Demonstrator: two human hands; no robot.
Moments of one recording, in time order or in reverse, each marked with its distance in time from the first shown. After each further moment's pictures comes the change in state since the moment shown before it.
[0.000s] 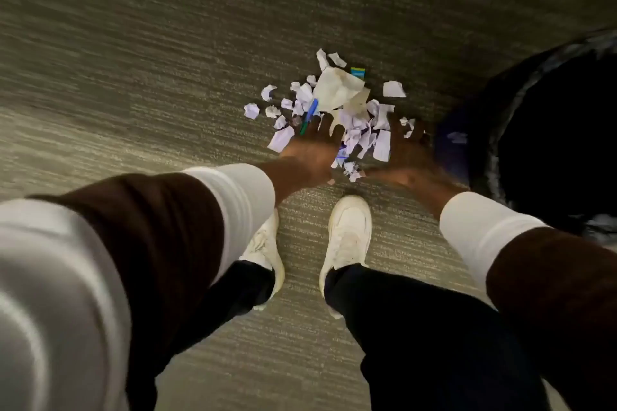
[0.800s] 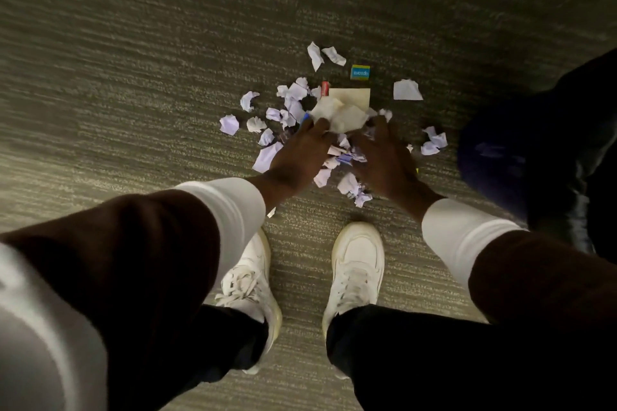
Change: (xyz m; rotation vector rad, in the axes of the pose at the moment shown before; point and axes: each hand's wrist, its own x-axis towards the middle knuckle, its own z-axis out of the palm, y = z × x) left_hand 0.095 -0.055 0.071 0.056 0.192 0.112; right_hand 0.100 -0.015 0.073 -0.104 0.326 -0.416
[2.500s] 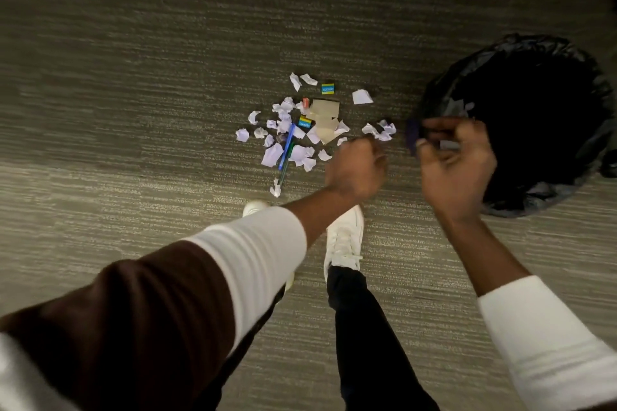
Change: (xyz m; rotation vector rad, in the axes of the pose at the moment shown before) left_hand -0.075 0.198 -0.192 -0.642 -0.037 -0.351; right_hand -0.181 -0.026 -0.245 0.645 0.636 0.479
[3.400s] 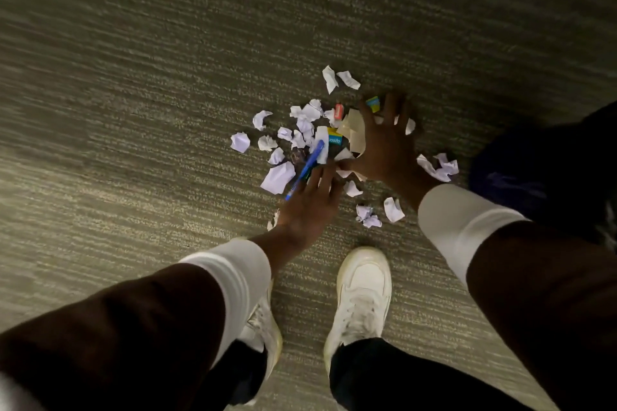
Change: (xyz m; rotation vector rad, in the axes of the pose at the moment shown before) left_hand 0.117 -0.251 0.087 0.708 0.025 0.273; right_hand 0.097 0.104 0.307 -0.864 -0.665 -0.287
